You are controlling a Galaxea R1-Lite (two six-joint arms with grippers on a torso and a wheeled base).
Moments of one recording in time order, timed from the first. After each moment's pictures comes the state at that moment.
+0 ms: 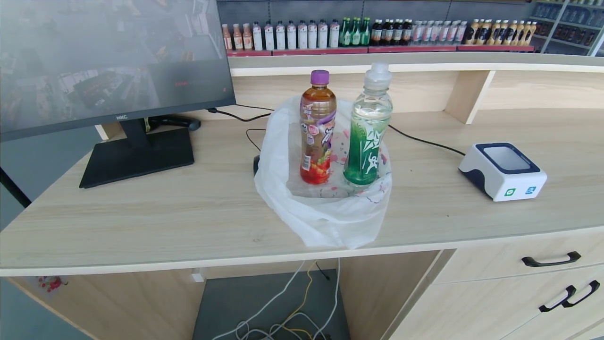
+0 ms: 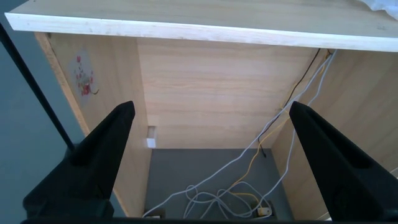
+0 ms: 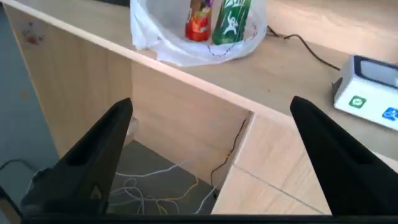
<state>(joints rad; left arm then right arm) 0.00 0.00 0.00 0.00 0.00 0.00 0.51 0.25 0.00 -0.36 0.10 -0.24</state>
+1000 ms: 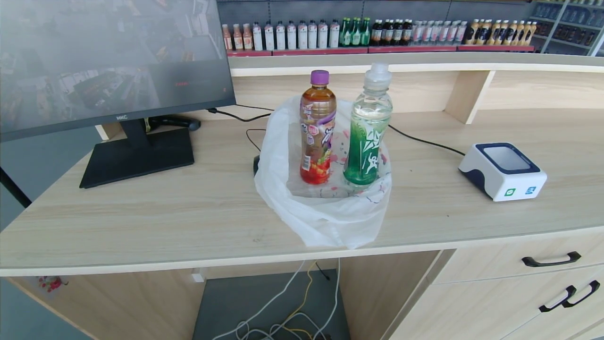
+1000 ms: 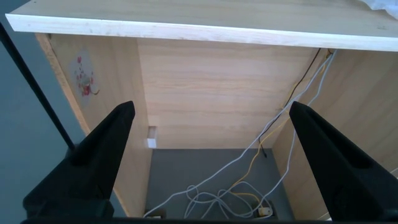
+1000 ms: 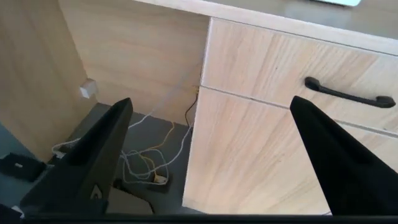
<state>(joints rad) 0.00 0.00 0.00 0.00 0.00 0.00 0.18 0.07 -0.01 -0.03 0.09 -0.16</state>
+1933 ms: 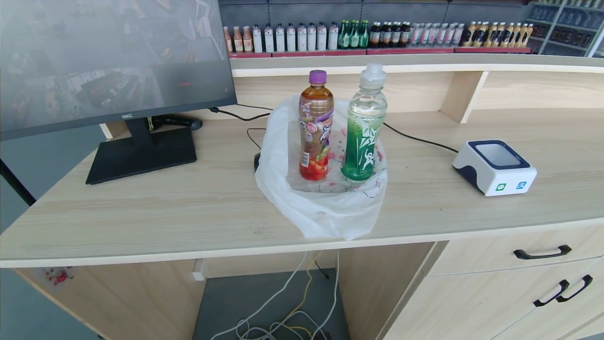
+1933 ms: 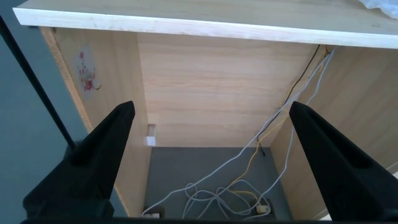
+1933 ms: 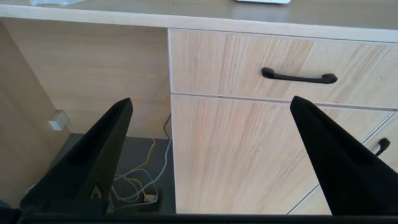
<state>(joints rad) 0.00 0.00 0.00 0.00 0.00 -0.01 0.00 0.00 0.00 -0.04 0.10 -0.09</state>
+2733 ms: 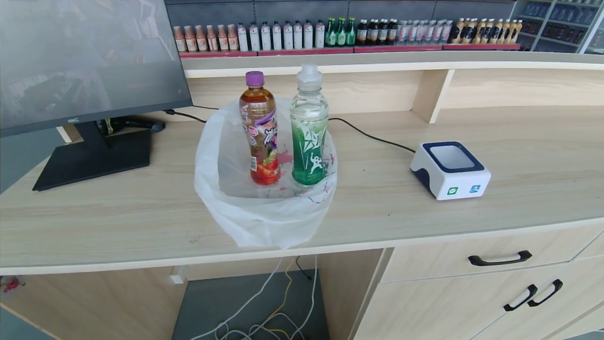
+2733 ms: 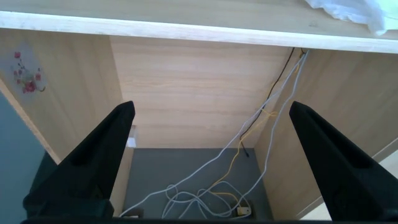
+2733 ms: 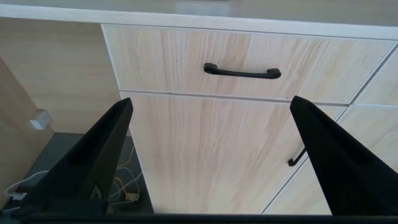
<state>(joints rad) 0.00 0.00 0.00 0.00 0.00 -0.02 0.00 0.00 0.00 -0.04 0.10 -0.09</state>
